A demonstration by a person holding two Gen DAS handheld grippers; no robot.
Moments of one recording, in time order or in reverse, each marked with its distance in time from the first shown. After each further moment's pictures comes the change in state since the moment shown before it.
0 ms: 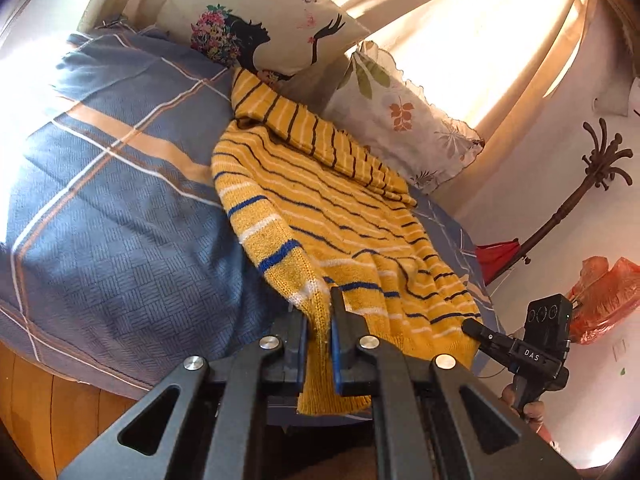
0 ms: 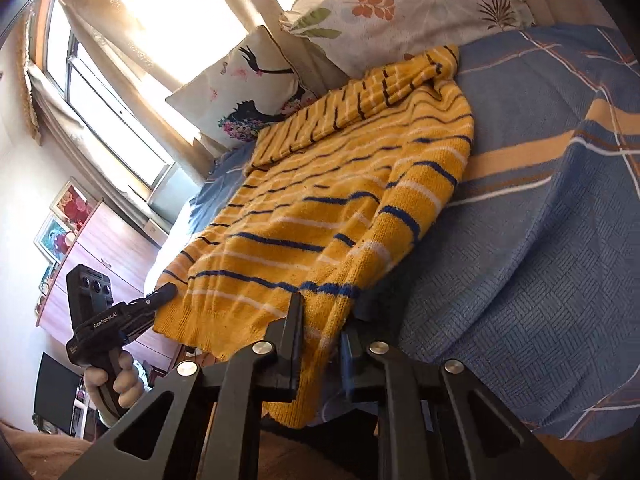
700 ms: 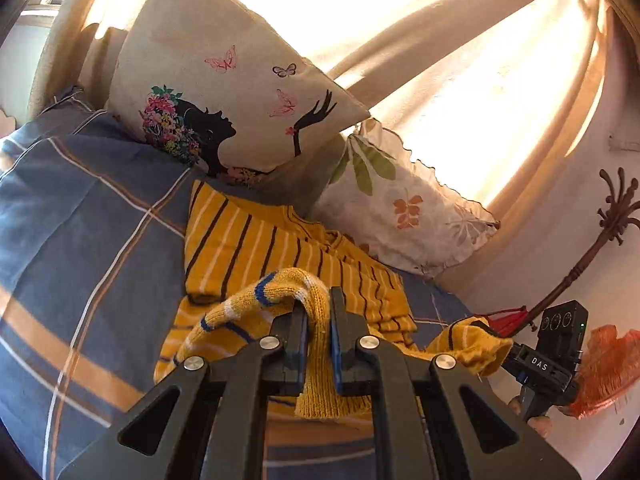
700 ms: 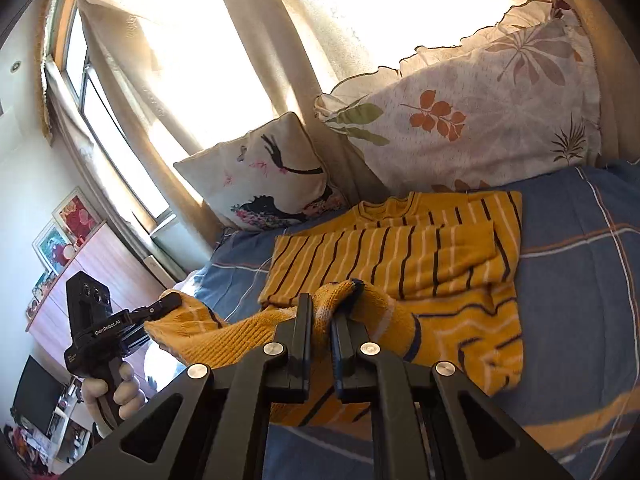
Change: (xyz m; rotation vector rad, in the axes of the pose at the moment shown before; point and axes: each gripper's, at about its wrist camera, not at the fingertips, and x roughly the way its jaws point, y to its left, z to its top) left arm 0.079 -0.040 0.198 -0.007 -0.092 0.055; right arm 0.044 0.047 0.197 -0.112 -0.102 -0.030
